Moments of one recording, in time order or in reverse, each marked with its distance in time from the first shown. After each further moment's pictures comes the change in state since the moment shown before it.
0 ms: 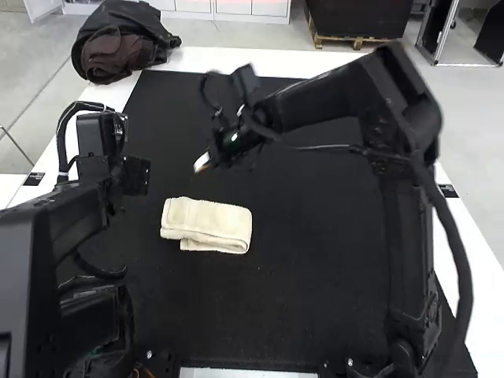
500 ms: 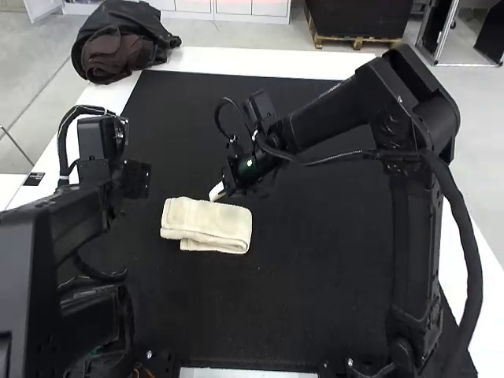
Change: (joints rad) left arm 0.000 0.000 -0.019 0.013 0.000 0.000; right arm -0.008 -0.047 -0.227 0.073 -0.060 -0.012
